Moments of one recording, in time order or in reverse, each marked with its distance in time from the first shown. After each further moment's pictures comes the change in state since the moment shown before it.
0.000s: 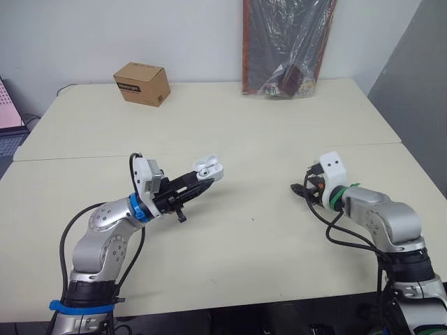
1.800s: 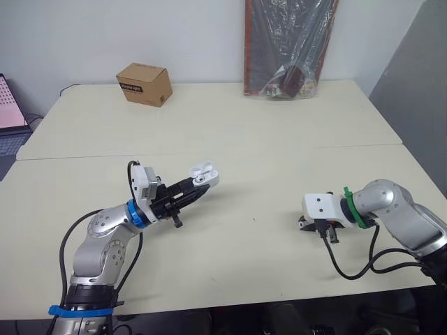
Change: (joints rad) left arm 0.030 0.001 0.001 0.075 0.001 -0.070 -0.043; right arm -0.064 -0.503 0.434 -0.043 -0.358 -0.615 0.880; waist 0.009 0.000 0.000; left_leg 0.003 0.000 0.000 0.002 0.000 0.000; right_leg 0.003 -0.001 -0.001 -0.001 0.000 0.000
